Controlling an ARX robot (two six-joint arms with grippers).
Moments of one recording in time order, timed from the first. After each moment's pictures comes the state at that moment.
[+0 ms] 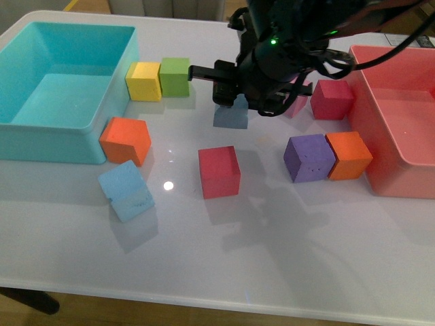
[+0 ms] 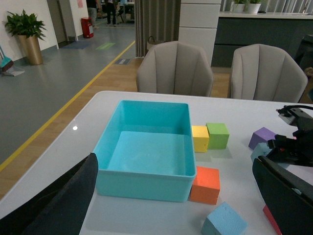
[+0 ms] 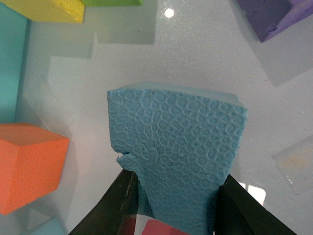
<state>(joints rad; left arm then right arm) 0.00 0.01 0.01 0.00 0.00 -0.01 0.50 2.53 1.84 -0.23 0.04 0.36</state>
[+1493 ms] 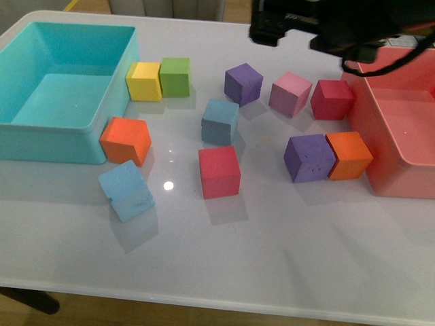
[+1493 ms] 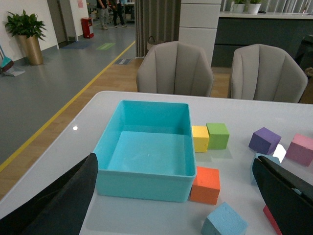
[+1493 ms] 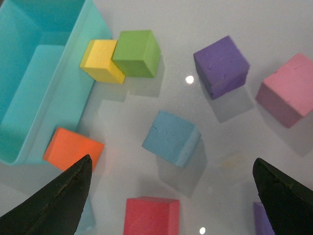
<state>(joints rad) 0.00 0.01 0.01 0.00 0.00 -0.01 0.36 1.89 1.09 0.25 -0.07 0.20</state>
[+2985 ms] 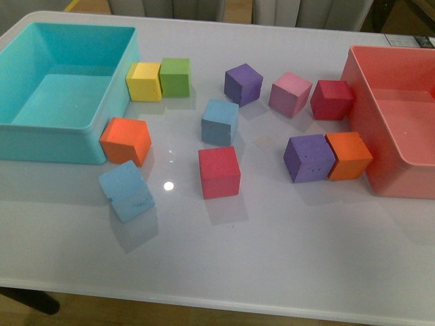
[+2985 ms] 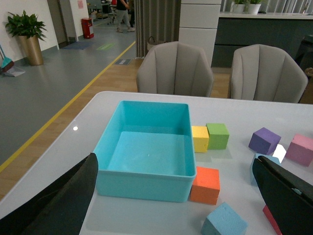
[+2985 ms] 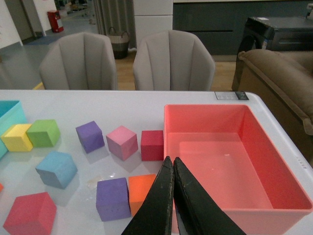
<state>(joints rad) 0.00 0.01 0.01 0.00 0.00 -0.01 0.00 0.69 0.02 0.67 0.00 0.00</state>
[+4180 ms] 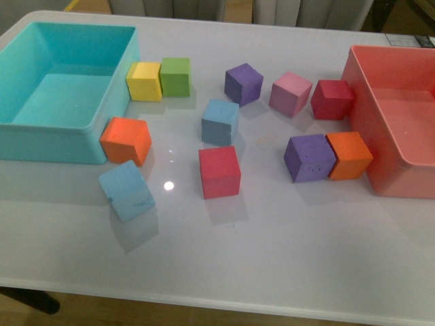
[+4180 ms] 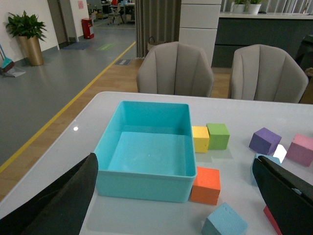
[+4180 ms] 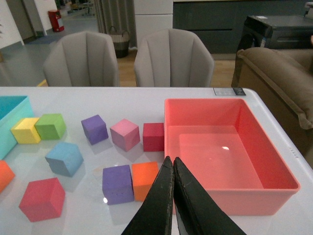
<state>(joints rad) 0.00 0.01 0.01 0.00 0.00 -0.01 0.00 0.02 0.02 0.01 0.00 0.00</state>
